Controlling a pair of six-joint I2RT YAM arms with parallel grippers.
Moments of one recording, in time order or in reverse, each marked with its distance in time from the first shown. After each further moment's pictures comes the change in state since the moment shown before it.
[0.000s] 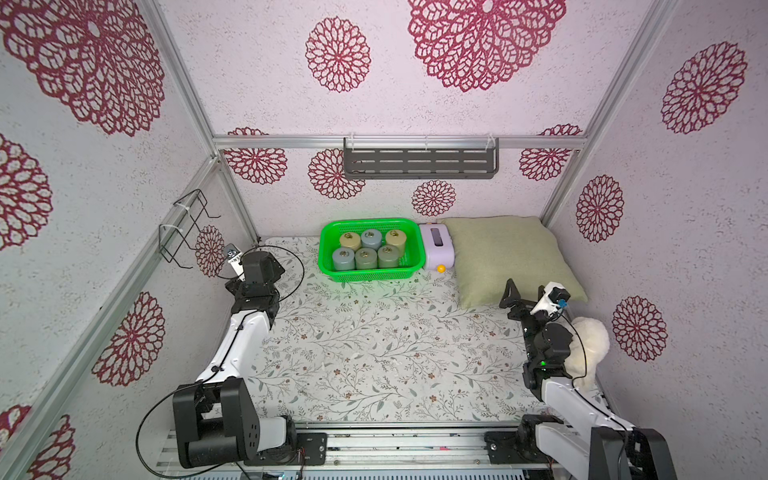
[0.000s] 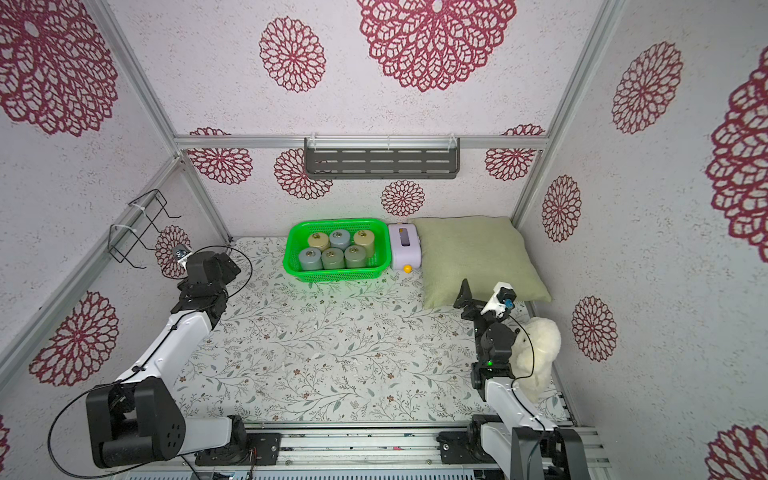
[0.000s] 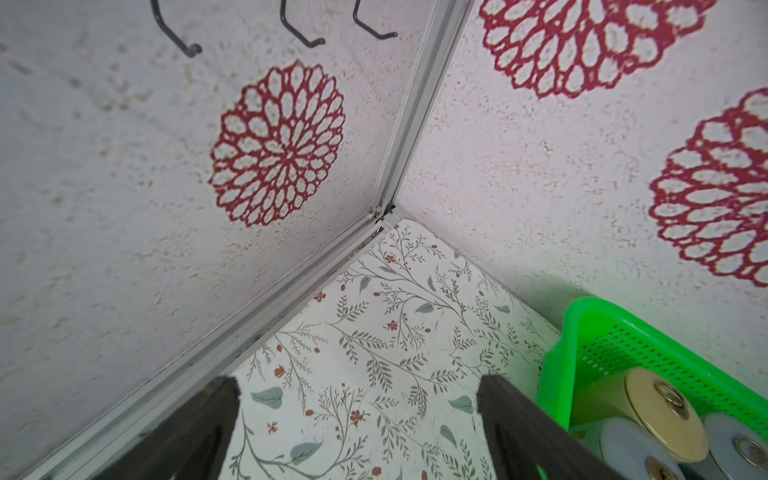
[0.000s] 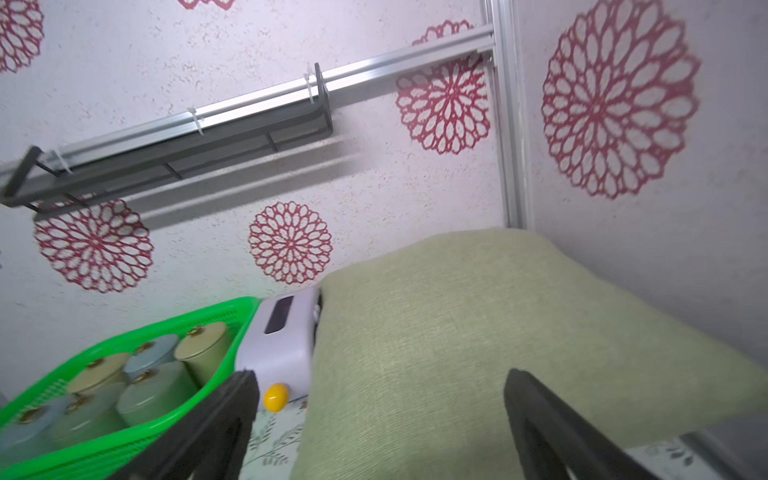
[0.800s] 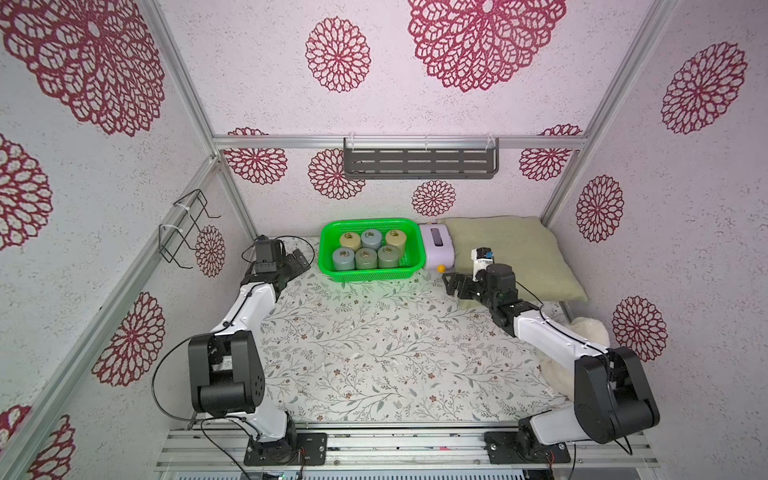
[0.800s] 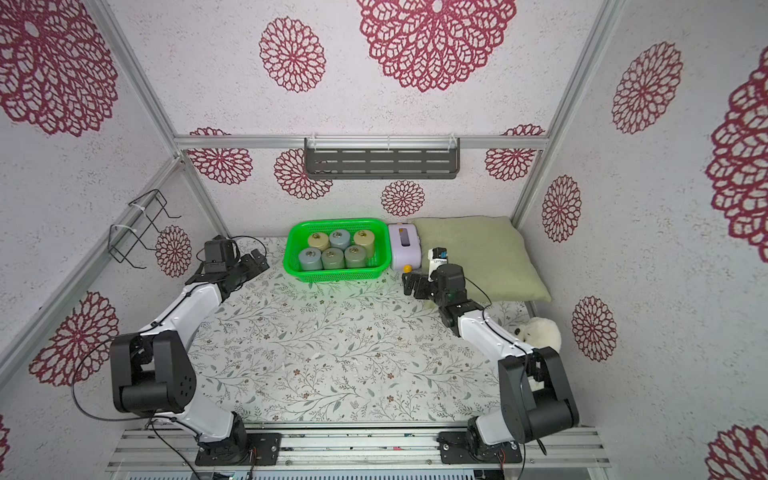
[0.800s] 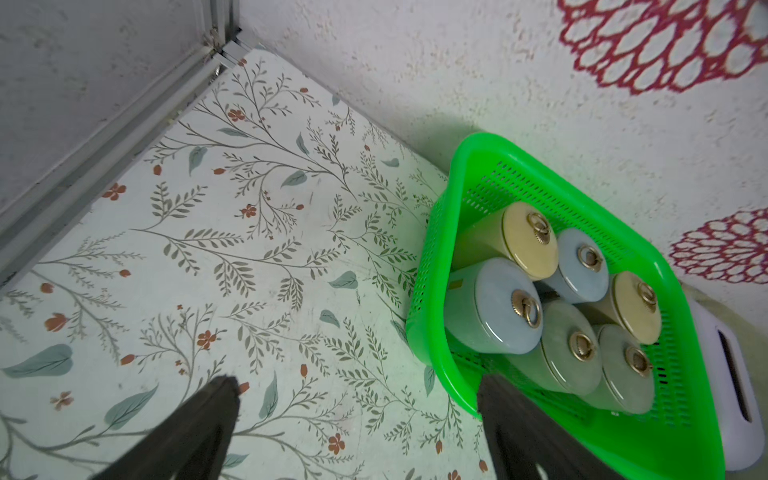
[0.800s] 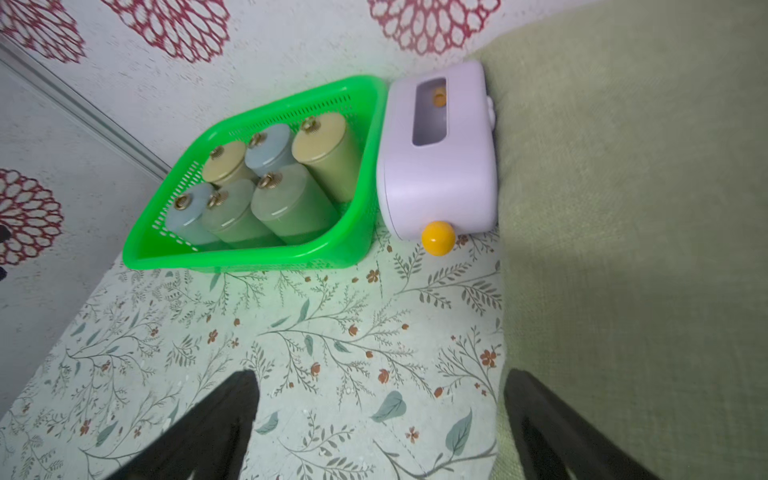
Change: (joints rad) left arm -0.024 0.311 0.253 -0.180 0.501 -0.007; right arm 0.285 0.457 0.626 -0.761 -0.179 0.024
